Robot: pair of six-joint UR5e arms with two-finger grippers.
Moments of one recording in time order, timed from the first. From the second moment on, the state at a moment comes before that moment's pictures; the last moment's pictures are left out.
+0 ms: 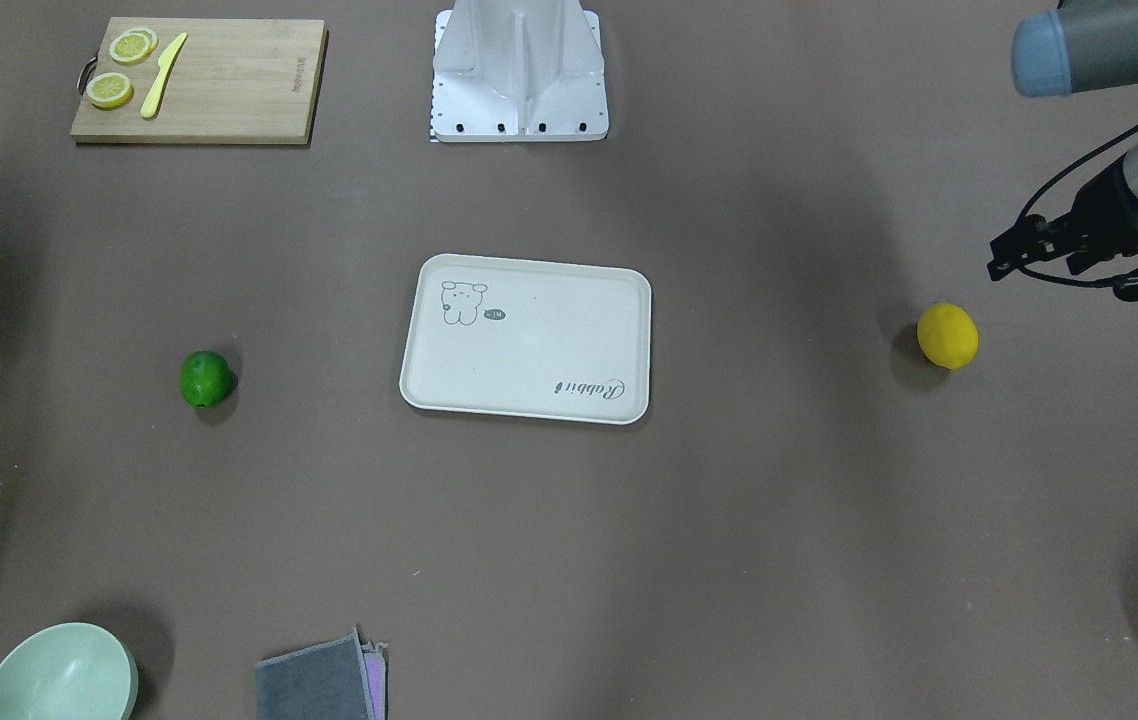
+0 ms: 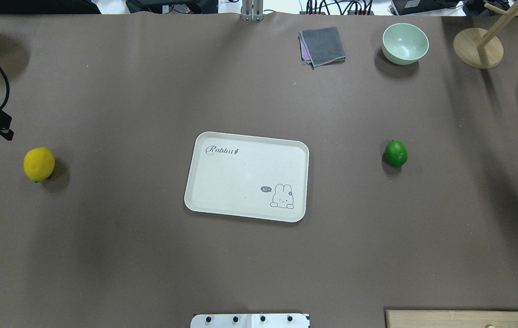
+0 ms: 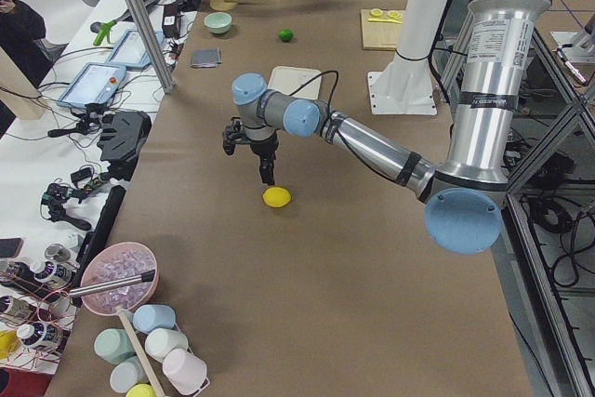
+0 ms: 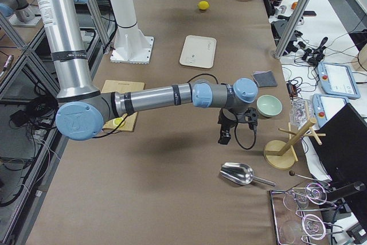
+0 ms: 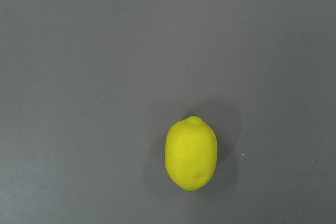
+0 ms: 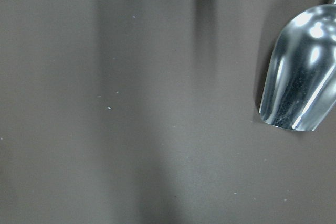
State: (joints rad) left arm -1.13 -1.69 -1.88 -1.45 -2.31 -0.57; right arm 1.36 -1.35 1.58 -1.76 2.37 0.16
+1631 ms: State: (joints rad) left arm -0.98 -1.71 -1.57 -1.89 -2.27 -0.80; right arm 0.99 -1.04 1.37 -1.75 2.44 0.41
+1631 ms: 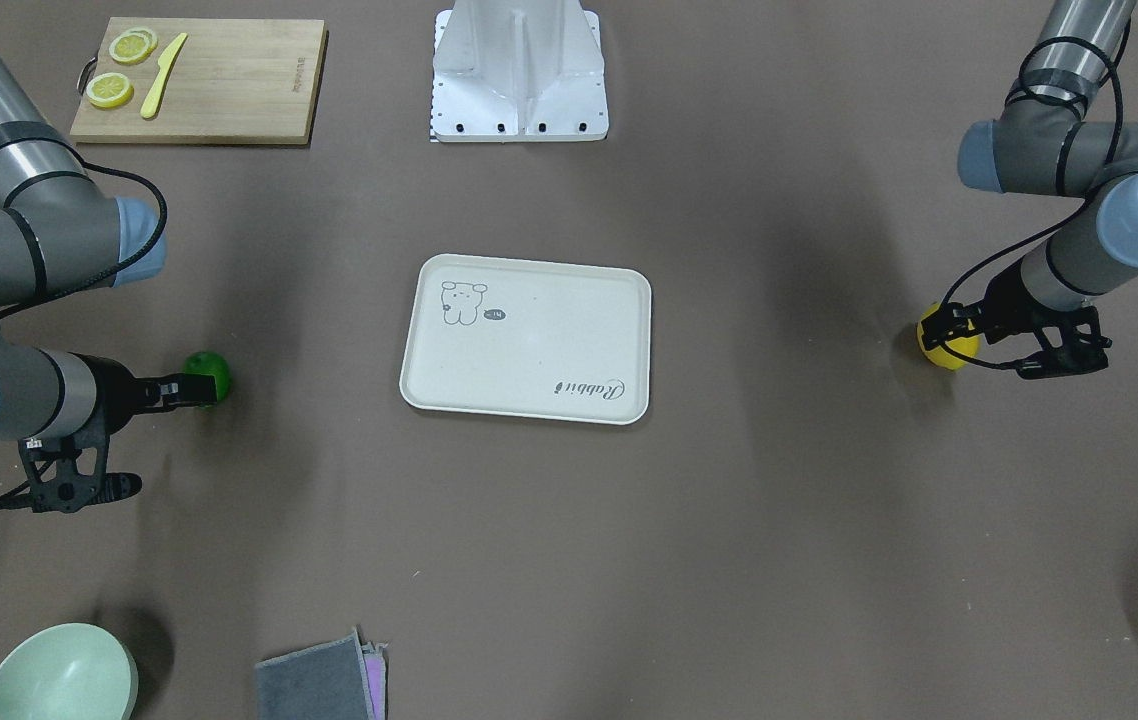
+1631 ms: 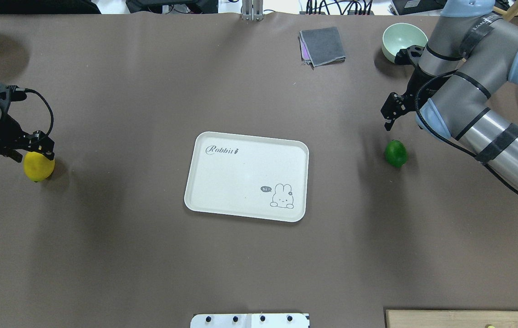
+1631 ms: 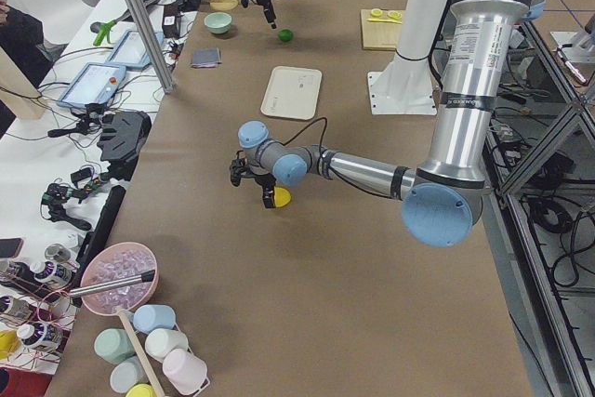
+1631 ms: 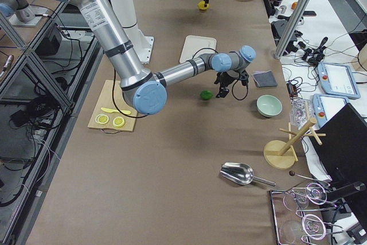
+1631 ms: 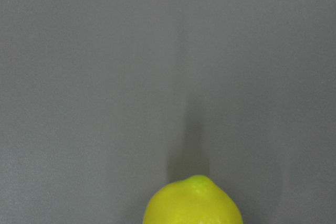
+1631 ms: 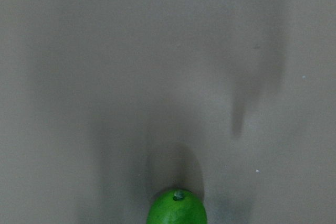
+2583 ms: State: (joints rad) left arm -1.00 -1.70 -1.60 -1.86 -2.33 -0.78; right arm 0.94 -1.04 1.33 -1.78 2.47 0.43
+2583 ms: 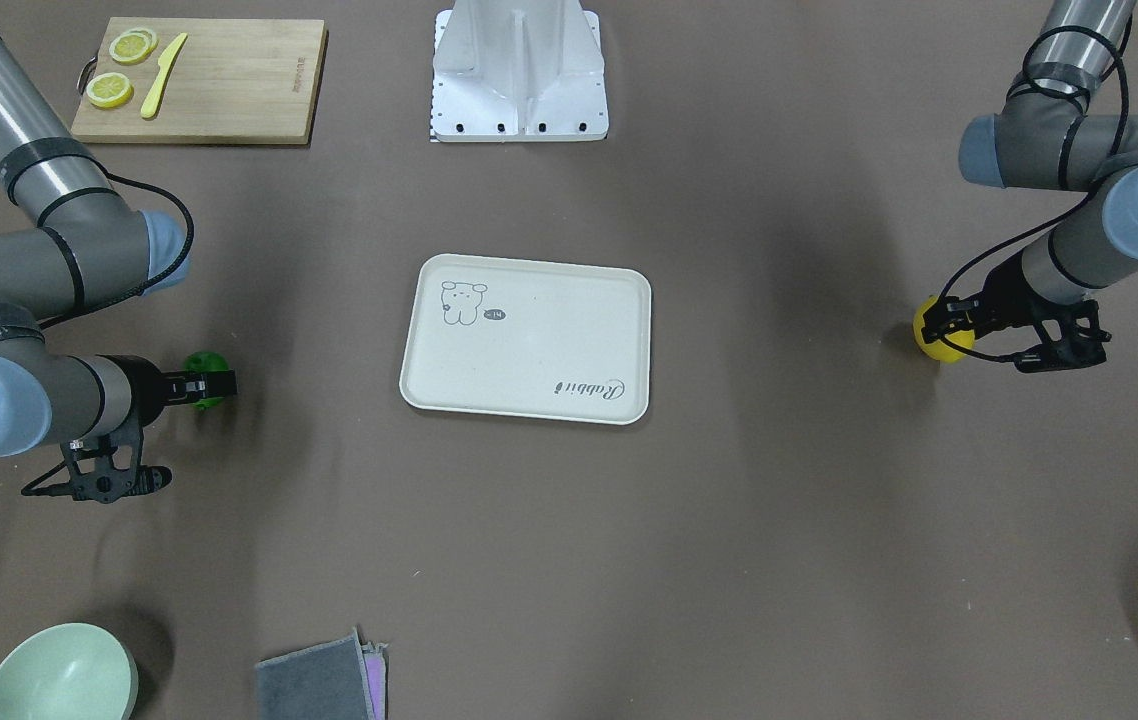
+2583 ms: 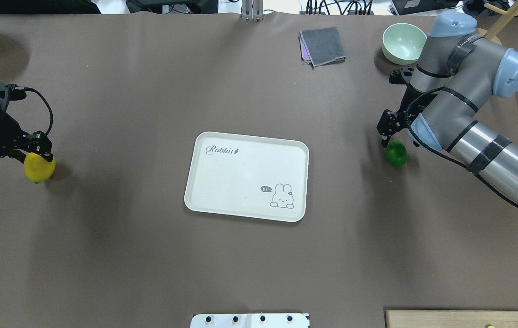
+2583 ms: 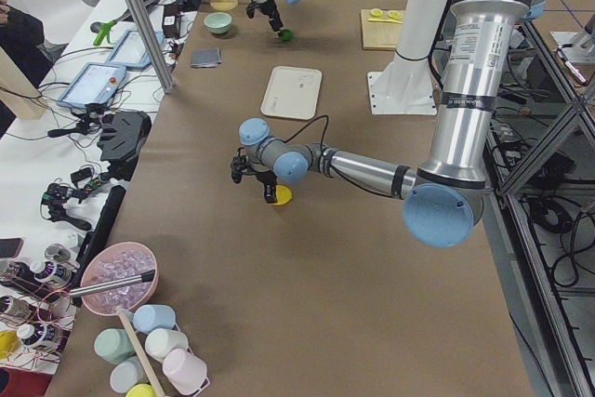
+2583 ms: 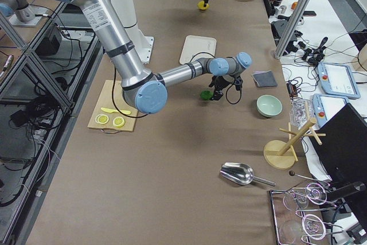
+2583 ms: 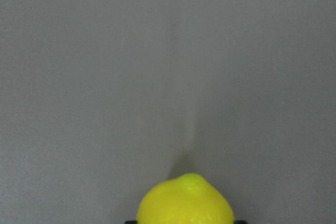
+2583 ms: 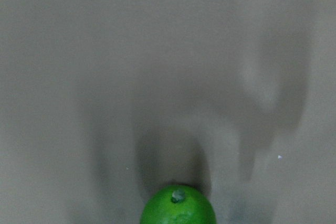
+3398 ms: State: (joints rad) left arm -1.22 -1.97 -1.64 -1.25 -2.39 -0.42; right arm 0.91 -1.04 1.31 -1.82 2.49 0.42
